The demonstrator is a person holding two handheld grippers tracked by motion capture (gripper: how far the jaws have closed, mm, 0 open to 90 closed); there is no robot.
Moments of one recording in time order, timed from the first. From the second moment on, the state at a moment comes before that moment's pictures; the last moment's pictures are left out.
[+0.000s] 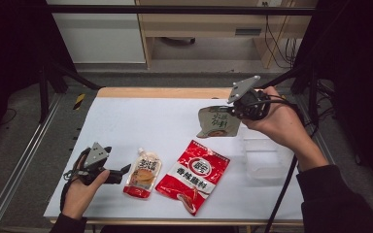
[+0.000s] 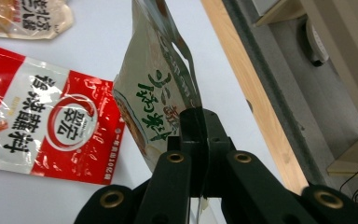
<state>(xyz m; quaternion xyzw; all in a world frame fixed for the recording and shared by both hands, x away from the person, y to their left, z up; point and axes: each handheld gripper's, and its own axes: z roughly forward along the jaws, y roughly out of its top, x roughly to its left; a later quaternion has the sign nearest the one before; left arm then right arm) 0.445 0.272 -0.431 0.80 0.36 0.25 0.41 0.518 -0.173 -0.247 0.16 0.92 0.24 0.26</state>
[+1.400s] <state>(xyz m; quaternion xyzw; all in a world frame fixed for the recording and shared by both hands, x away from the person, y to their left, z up) 0.442 0.312 -0.442 0.75 0.44 0.27 0.41 0.571 -0.302 -0.275 0.27 0.87 0.25 0.33</state>
